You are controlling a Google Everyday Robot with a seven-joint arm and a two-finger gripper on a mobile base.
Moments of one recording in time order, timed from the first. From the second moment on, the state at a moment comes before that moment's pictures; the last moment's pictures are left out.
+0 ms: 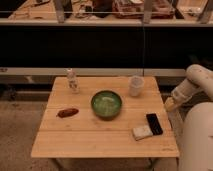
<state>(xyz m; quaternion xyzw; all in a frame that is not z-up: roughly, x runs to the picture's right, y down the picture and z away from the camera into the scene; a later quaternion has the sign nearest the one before) 0.376 0.112 0.836 -0.38 0.10 0.61 0.69</state>
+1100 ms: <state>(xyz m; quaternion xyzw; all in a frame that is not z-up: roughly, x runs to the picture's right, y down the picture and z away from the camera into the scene) 0.363 0.204 0.823 -0.37 0.10 0.61 0.69</state>
